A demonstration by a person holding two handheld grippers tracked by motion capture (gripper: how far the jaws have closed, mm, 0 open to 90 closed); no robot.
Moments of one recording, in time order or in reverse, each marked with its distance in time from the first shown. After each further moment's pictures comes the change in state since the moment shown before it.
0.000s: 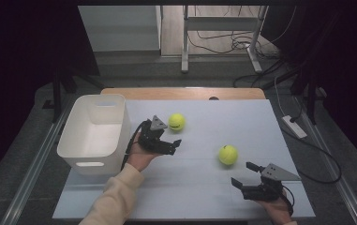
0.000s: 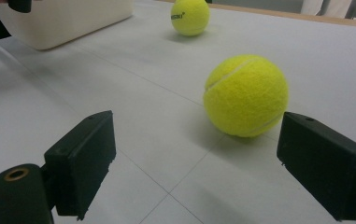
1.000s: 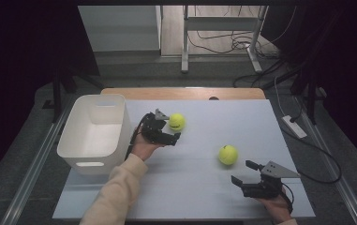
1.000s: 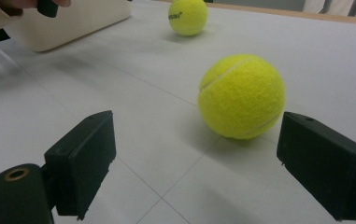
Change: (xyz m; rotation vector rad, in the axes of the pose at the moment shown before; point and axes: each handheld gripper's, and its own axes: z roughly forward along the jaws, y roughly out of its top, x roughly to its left) left arm 0.026 0.010 0.037 0.071 0.034 -0.044; right arm -0.007 0.000 0.005 -0.001 0.010 0.011
